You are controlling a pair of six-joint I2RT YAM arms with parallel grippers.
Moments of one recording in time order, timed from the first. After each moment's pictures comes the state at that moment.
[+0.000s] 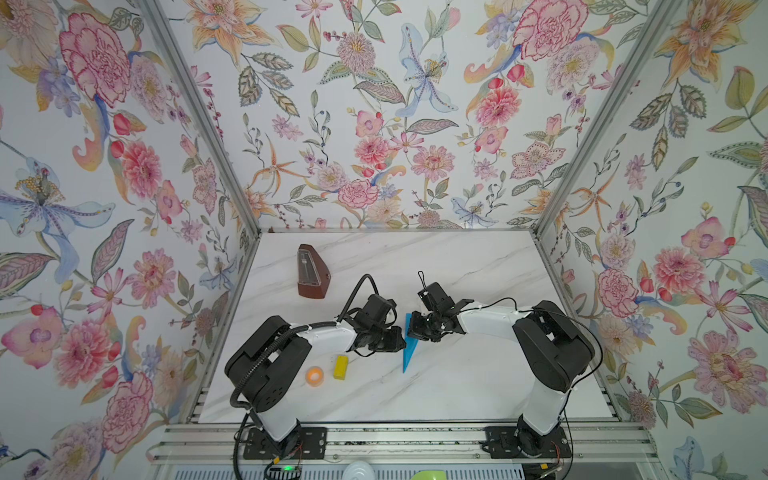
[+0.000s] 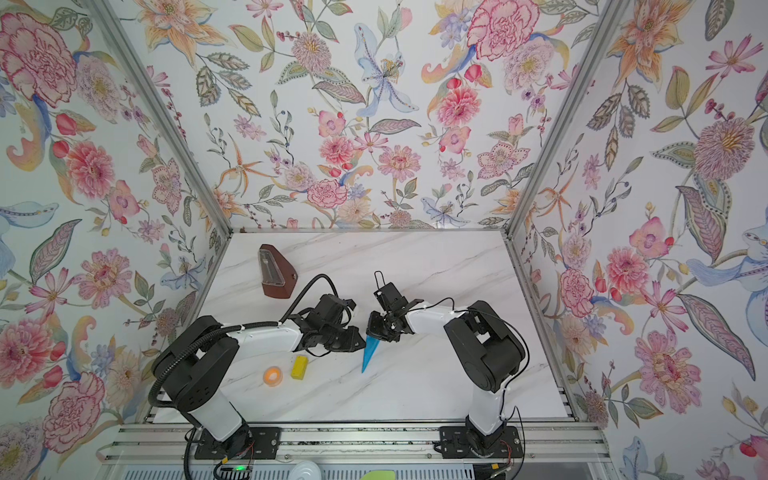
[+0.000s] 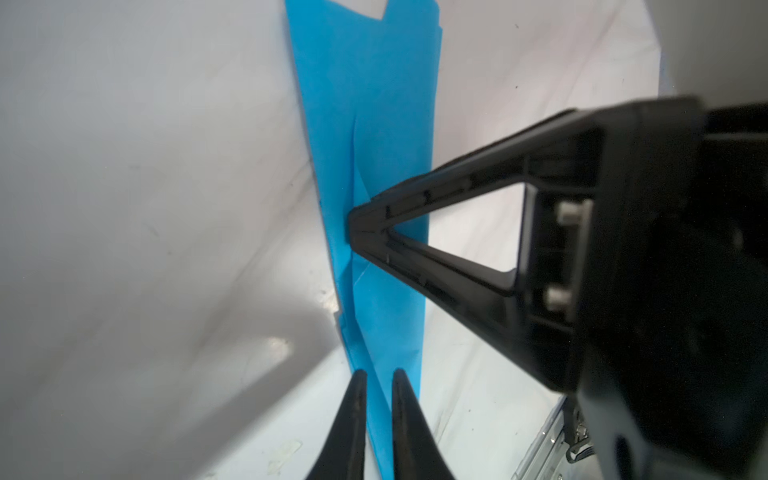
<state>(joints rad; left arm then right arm) -0.73 1.70 0.83 -0.08 0.42 -0.63 0.68 1.83 1.00 -0.24 -0.30 0.84</state>
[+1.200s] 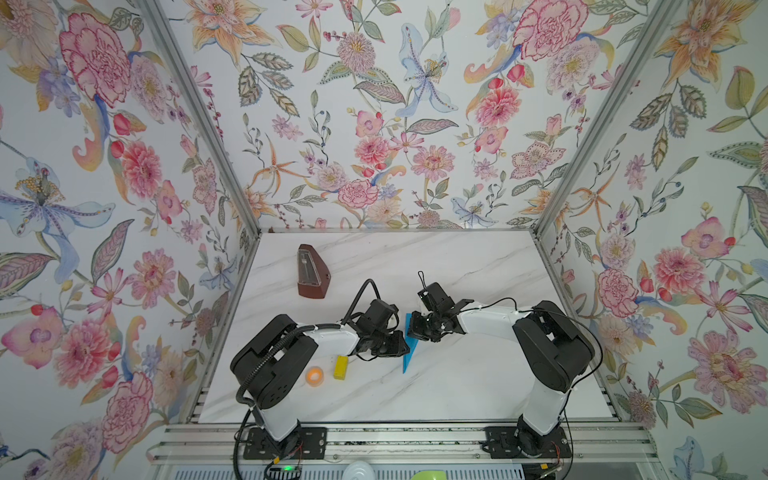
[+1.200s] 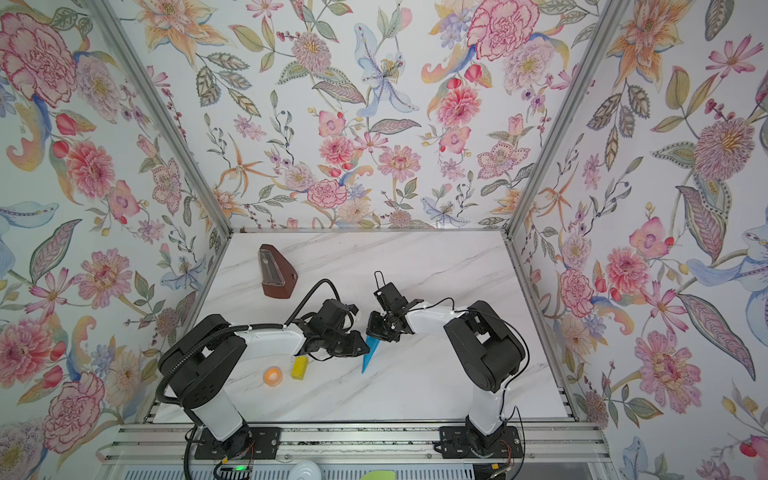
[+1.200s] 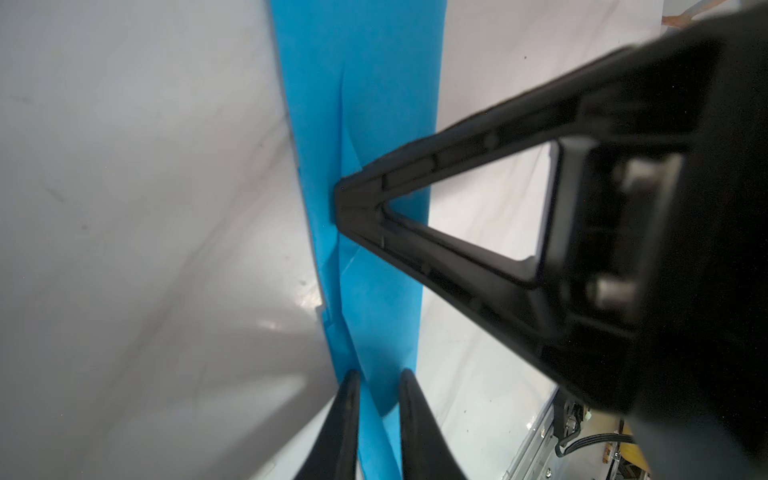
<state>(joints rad) -0.75 1.73 0.81 -0.03 0.44 -0.68 0.68 1.83 1.00 -0.24 -0.30 0.84</state>
